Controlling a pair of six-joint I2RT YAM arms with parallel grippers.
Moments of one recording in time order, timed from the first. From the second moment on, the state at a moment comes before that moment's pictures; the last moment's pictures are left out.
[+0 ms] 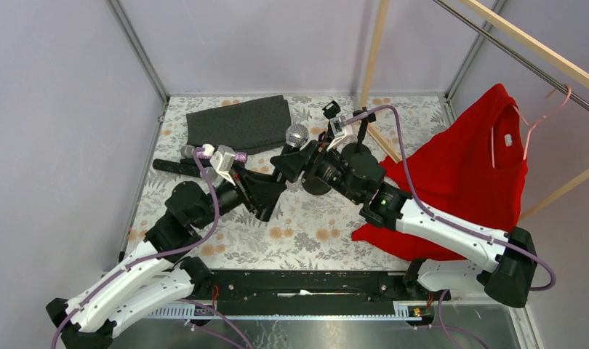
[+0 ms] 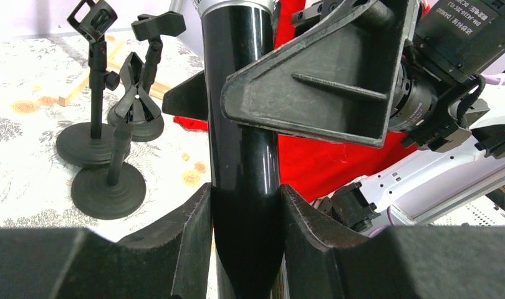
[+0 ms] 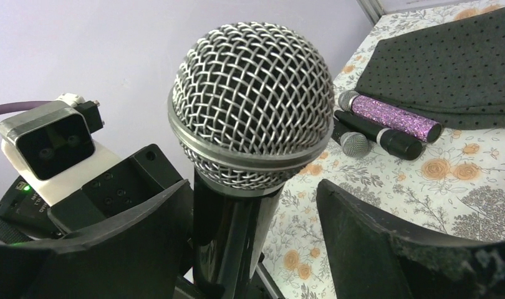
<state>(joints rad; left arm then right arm) -0.79 0.63 0.70 0.01 0.20 -0.50 0.98 1.19 0.96 0.31 0.08 0.75</state>
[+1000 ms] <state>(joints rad) -0.79 0.69 0.65 0.07 0.10 -0.48 0.99 0.87 0.89 0.13 0.31 0.54</state>
